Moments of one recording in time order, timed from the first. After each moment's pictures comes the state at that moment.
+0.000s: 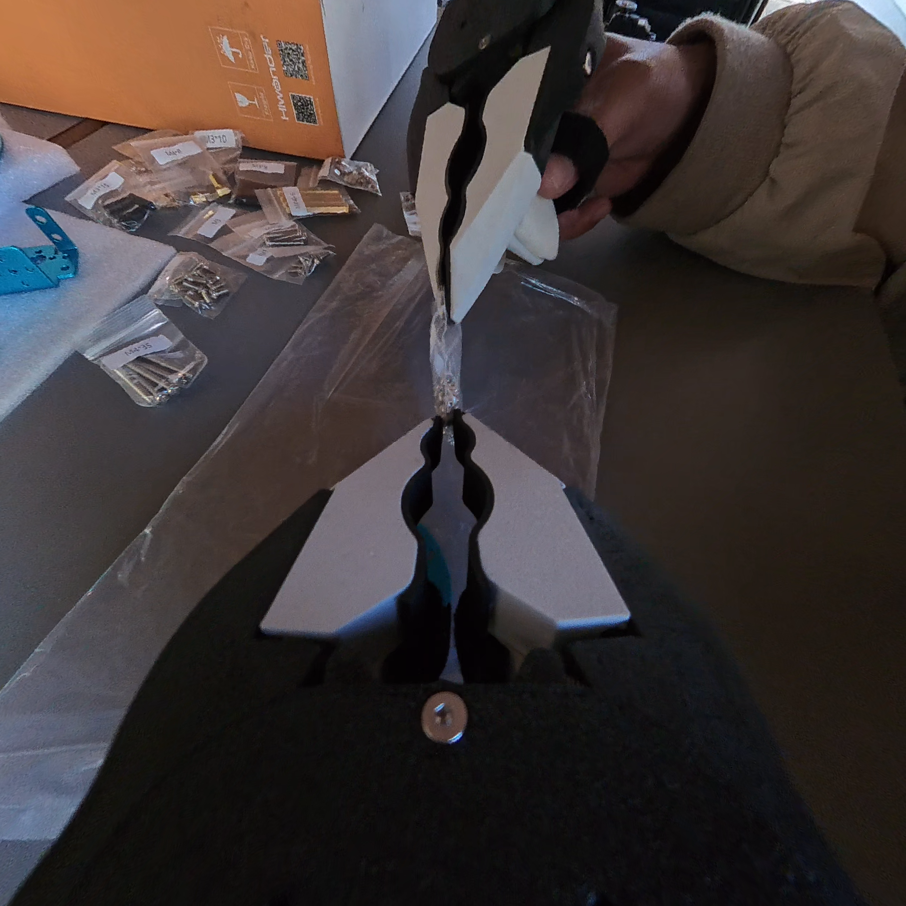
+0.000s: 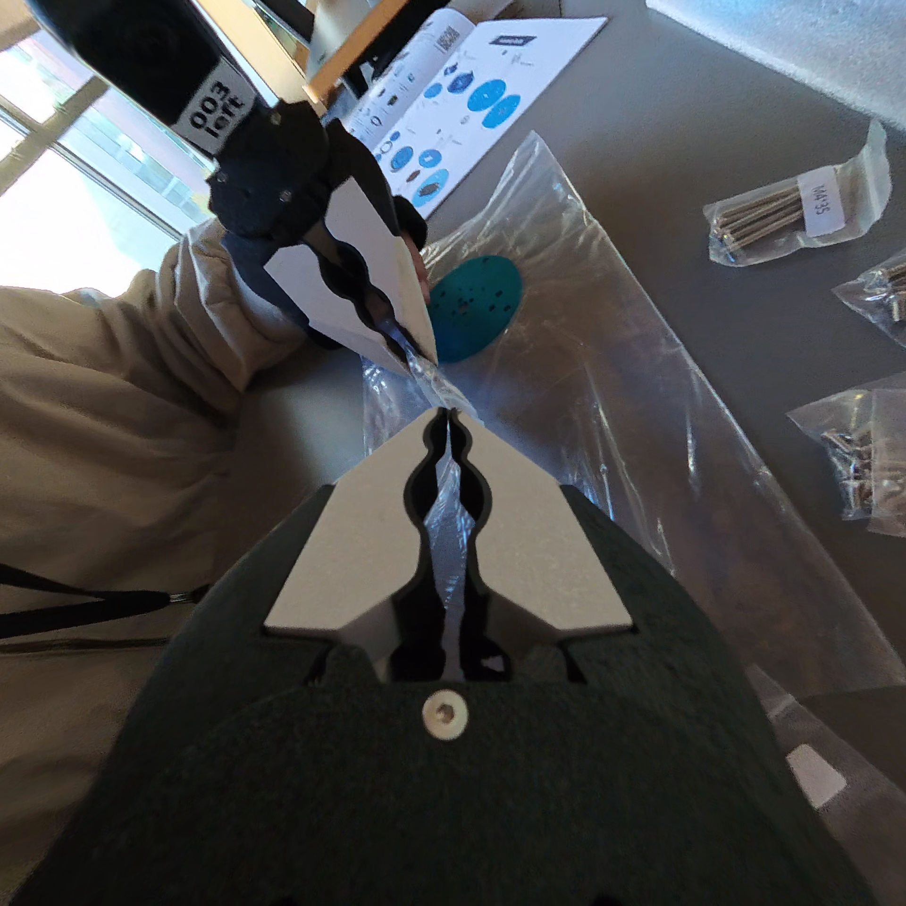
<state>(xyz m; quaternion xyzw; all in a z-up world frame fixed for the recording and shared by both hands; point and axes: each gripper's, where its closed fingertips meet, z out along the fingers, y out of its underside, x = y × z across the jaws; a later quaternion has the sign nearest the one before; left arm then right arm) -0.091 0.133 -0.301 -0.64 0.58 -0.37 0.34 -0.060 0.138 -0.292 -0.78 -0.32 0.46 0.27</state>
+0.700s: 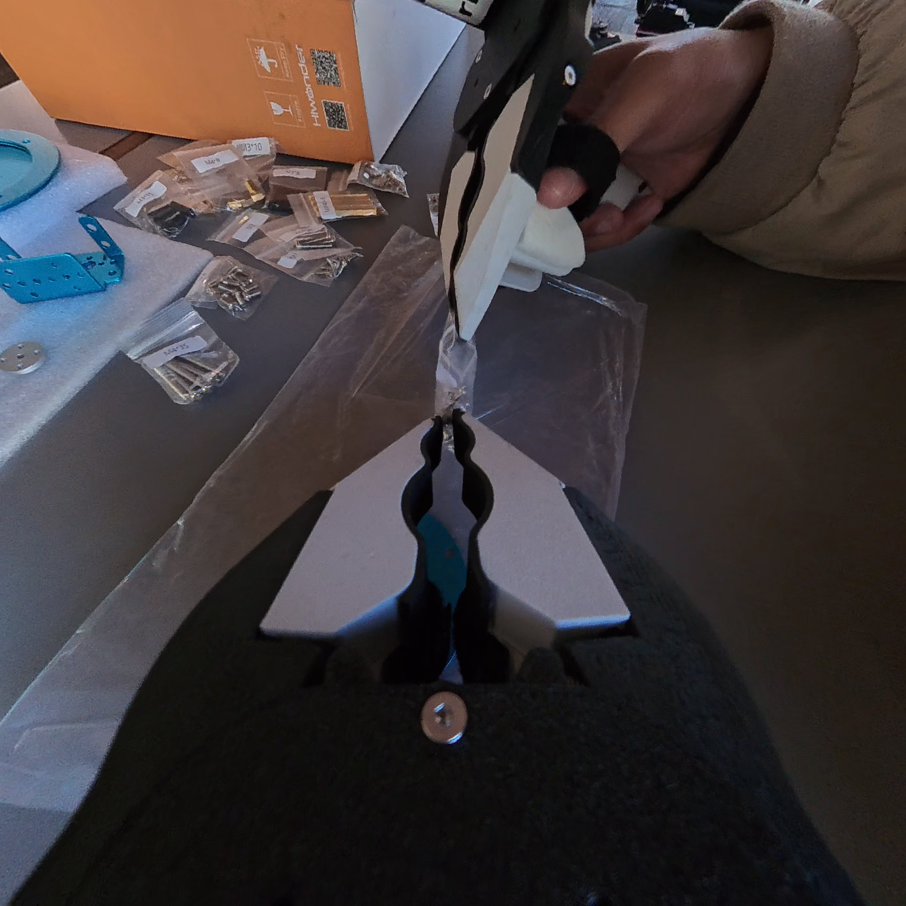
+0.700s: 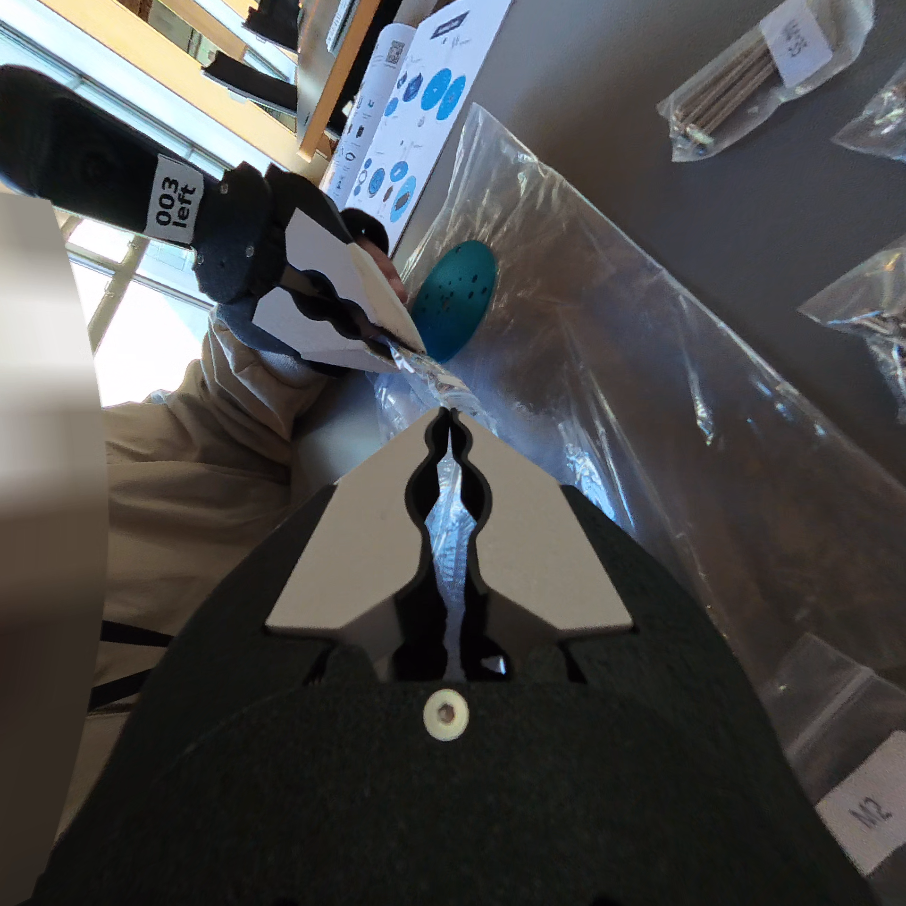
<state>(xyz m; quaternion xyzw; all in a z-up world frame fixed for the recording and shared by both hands) -0.092 0.142 -0.301 -0.64 0.58 -0.35 0.37 -0.061 0.142 -0.304 -0.81 -0.20 0.51 0.20</state>
